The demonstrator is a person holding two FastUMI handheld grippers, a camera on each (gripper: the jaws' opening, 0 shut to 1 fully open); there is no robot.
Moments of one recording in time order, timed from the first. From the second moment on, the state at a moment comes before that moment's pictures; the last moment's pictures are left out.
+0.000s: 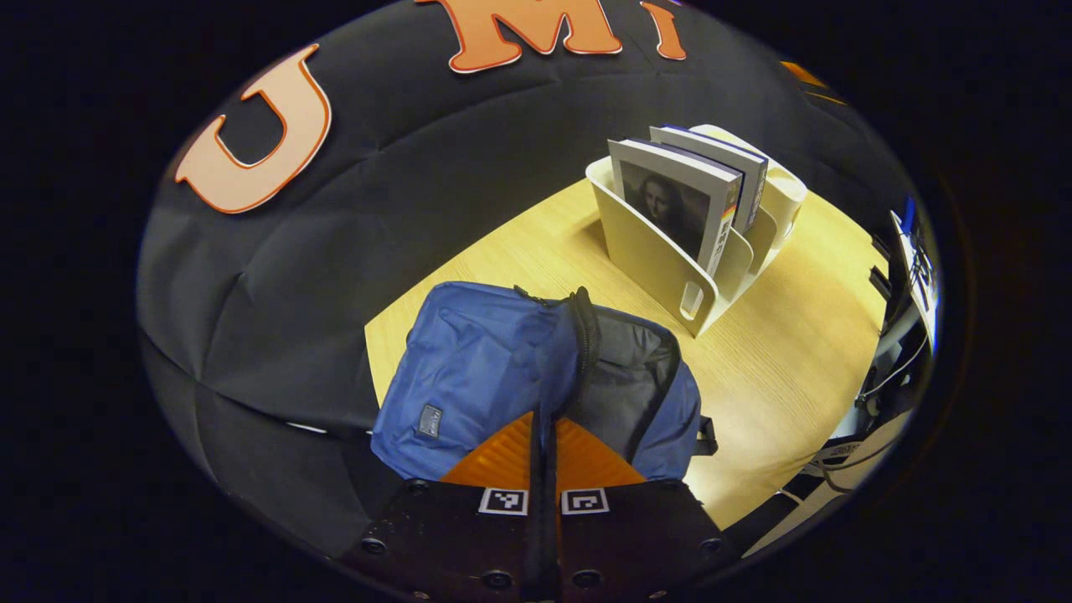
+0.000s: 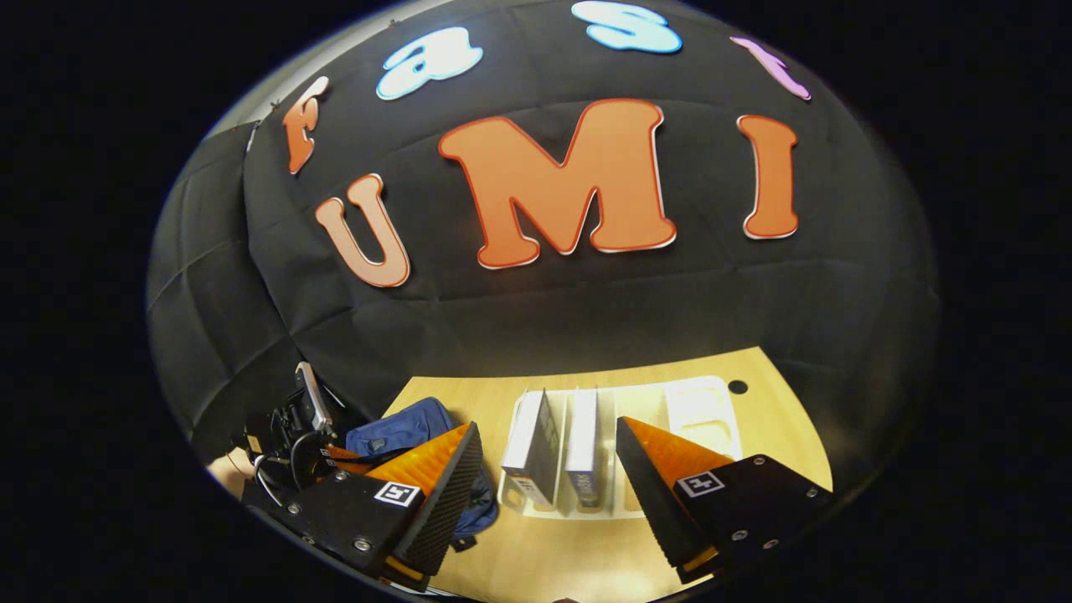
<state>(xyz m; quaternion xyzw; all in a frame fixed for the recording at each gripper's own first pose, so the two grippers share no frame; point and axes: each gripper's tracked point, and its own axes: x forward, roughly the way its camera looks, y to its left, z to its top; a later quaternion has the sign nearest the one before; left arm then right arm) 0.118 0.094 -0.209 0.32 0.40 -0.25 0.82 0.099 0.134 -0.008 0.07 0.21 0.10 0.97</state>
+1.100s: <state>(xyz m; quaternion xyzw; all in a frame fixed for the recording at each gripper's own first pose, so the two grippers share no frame) 0.188 0.138 -0.205 0.29 0.36 -0.35 0.82 0.209 0.189 -0.172 -0.02 0.51 0.00 0.86</state>
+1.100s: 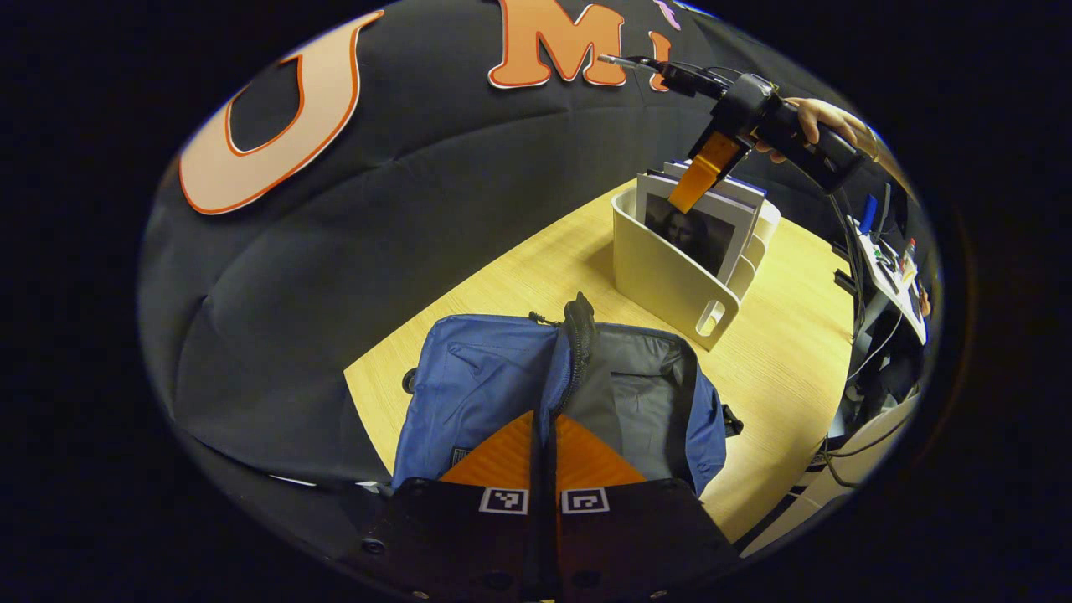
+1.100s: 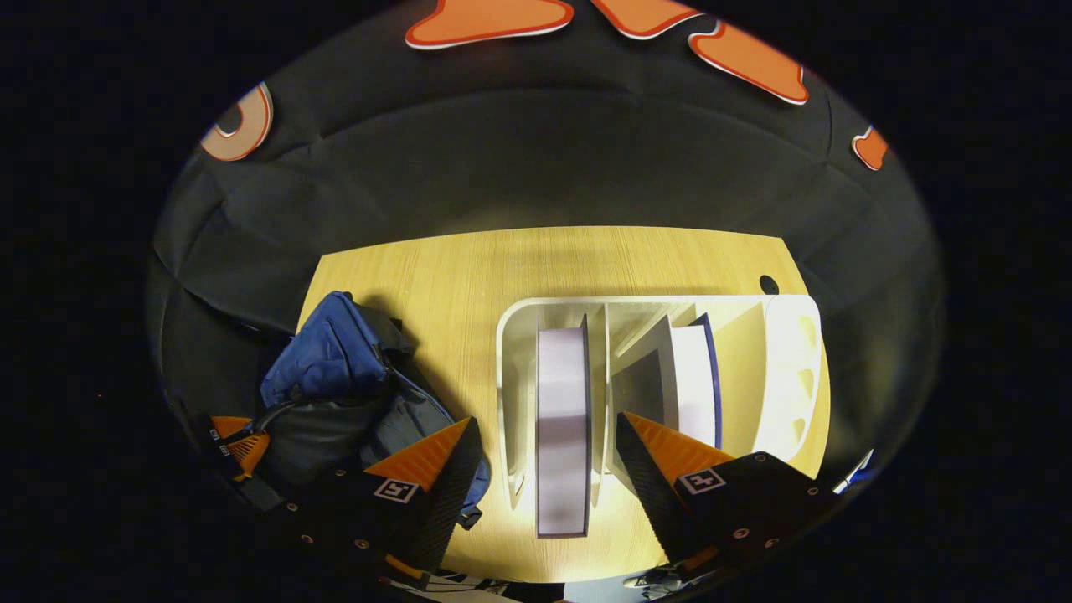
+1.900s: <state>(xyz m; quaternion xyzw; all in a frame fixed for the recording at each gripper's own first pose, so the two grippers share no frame) 0.185 0.143 -0.192 0.30 0.35 -0.33 0.82 0.199 0.176 -0.140 -0.02 0.47 0.00 0.88</state>
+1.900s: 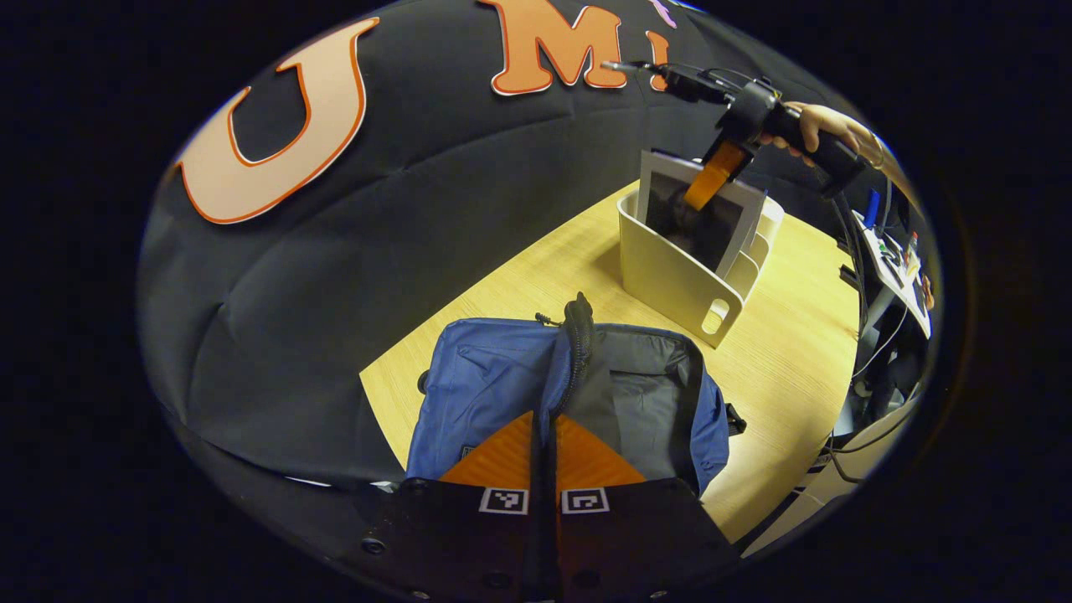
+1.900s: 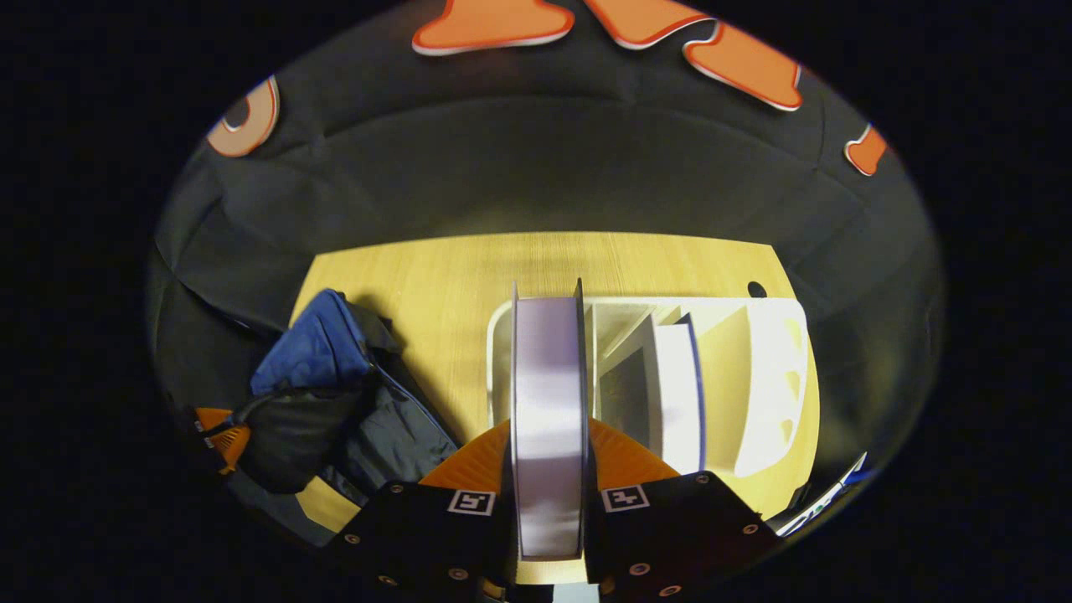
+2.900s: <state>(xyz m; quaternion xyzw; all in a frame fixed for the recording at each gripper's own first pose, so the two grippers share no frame) 0.176 0.136 -0.176 0.31 0.34 -0.32 0.83 0.043 0.256 -0.143 0.32 0.32 0.12 0.88</state>
